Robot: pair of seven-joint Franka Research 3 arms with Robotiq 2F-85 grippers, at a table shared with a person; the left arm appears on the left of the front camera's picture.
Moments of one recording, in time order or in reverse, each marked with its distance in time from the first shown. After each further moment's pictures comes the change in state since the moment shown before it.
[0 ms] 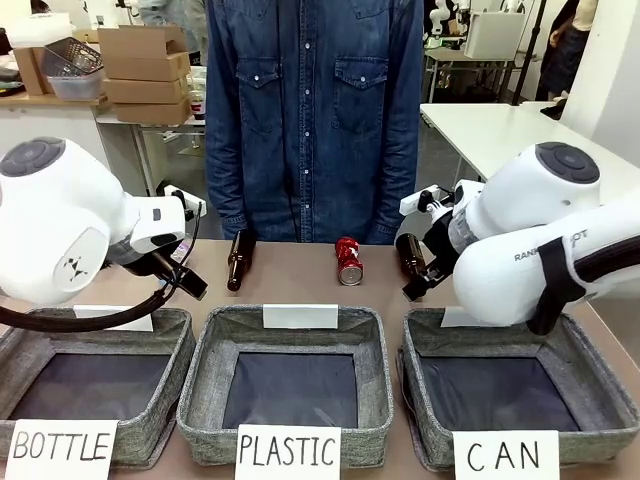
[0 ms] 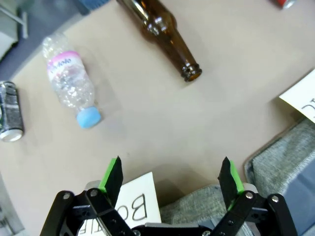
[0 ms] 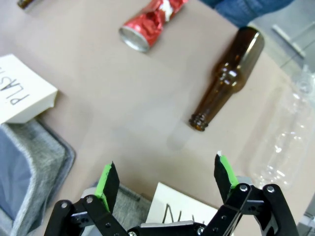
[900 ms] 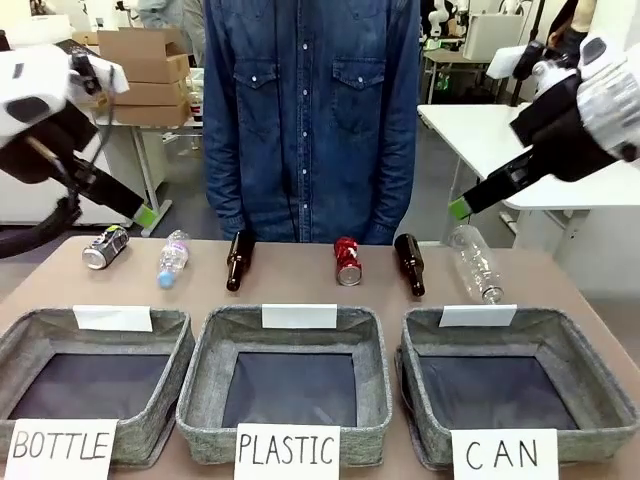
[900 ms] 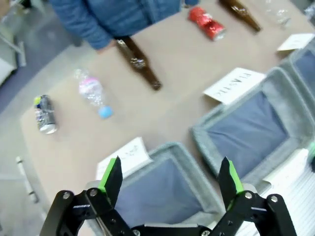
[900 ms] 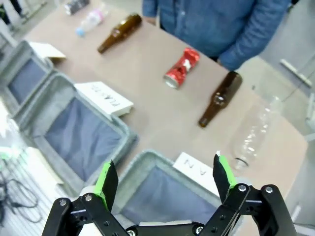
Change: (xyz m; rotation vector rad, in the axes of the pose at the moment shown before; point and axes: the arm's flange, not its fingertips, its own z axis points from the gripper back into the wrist) left arm 0.000 -0.009 0.225 -0.139 -0.157 -0.043; right arm 0.000 -0.002 0.227 0.140 -0.224 -0.058
